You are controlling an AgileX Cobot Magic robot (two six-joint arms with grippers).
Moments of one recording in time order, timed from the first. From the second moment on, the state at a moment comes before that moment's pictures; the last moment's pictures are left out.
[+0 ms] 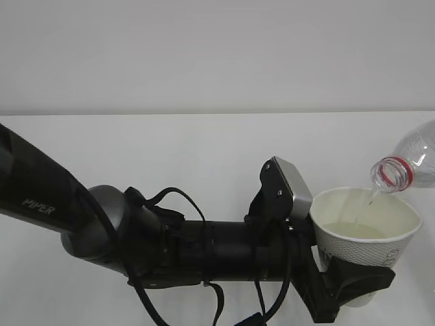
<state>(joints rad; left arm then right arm) -0.89 2.19 -1.03 0.70 -1.05 -0.53 -0.06 1.04 -0.28 -0.22 -0.48 -1.41</state>
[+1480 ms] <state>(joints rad) -0.89 2.19 -1.03 0.70 -1.06 -0.53 -0.06 1.04 -0.28 -0.22 -0.48 -1.41</state>
